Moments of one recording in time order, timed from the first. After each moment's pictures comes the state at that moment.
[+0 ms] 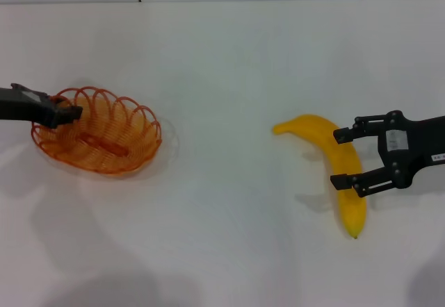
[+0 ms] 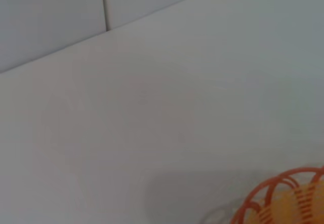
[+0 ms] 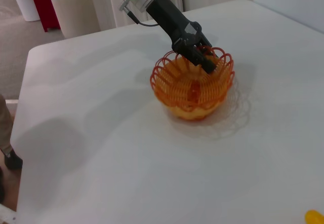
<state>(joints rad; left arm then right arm) -0.69 -2.01 0.66 0.68 2.51 1.10 -1.76 0.53 2.03 -0.66 -0.85 -2.29 -1.75 1.35</state>
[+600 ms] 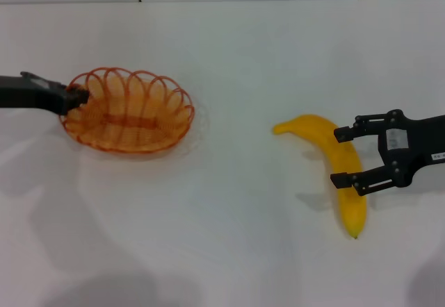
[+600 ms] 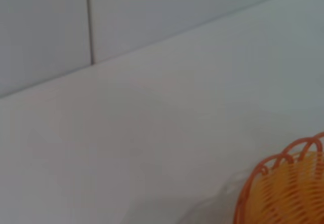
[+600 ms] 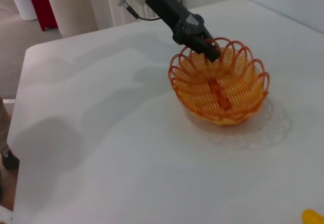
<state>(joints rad) -0.69 -2.00 0.66 0.69 2.40 1.16 -1.76 0.53 2.03 -0.66 -0.85 -2.29 -1.75 1.35</state>
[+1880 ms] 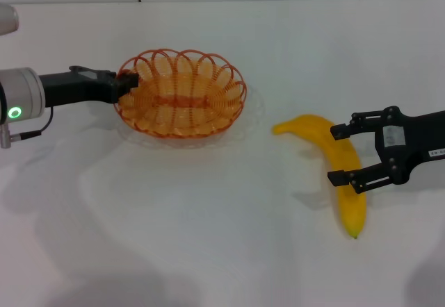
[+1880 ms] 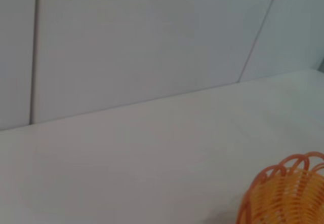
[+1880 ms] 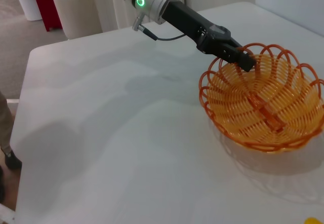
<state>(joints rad) -0.71 -2.03 0.66 0.47 2.08 1.08 -1.57 0.54 2.03 -0.66 -0.85 -2.29 -1.75 1.36</state>
